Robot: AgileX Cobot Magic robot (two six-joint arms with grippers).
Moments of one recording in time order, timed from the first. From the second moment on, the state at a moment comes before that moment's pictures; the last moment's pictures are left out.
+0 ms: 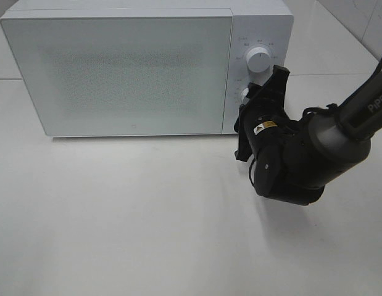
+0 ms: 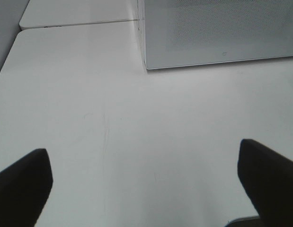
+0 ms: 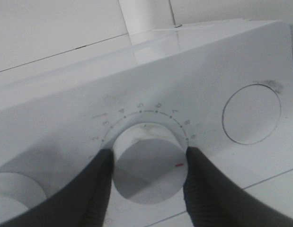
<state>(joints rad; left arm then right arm) 0.04 0.00 -0.50 -0.16 1.05 0.15 0.63 2.10 -0.79 0.74 -1.22 1.66</state>
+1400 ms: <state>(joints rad) 0.04 0.00 -0.50 -0.16 1.05 0.15 0.64 2.10 -0.81 0.81 -1.20 1.47</state>
